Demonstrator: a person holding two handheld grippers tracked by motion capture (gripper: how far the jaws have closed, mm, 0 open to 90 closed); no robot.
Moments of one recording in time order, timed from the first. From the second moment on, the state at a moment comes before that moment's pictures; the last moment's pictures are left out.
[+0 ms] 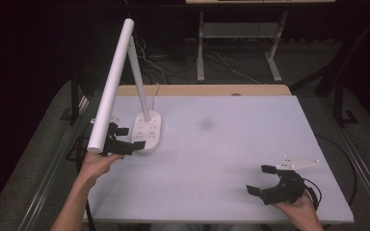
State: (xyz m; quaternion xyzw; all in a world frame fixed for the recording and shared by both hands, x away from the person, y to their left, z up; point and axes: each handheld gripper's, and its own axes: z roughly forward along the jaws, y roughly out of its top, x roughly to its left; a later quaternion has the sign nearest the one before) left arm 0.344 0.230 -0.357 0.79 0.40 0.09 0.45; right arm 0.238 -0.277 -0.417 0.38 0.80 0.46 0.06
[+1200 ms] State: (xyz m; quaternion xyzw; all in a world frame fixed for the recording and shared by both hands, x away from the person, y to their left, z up) left arm 0.397 0.246 -0.333 0.78 0.43 0.11 0.43; right arm 0.238 -0.276 -0.418 0.38 0.80 0.46 0.06
